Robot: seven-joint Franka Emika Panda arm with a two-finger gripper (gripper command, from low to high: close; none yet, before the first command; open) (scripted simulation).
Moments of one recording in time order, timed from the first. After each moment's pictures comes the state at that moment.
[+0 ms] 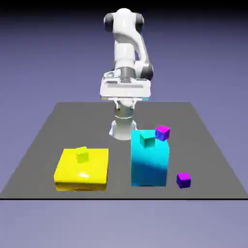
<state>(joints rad) 0.02 -0.57 0.00 -2.78 0.01 3.03 0.69</state>
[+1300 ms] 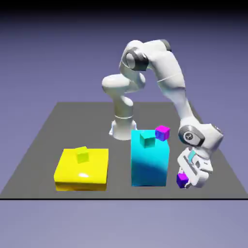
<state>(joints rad) 0.37 0.56 0.29 -2.04 -0.72 2.23 0.22</state>
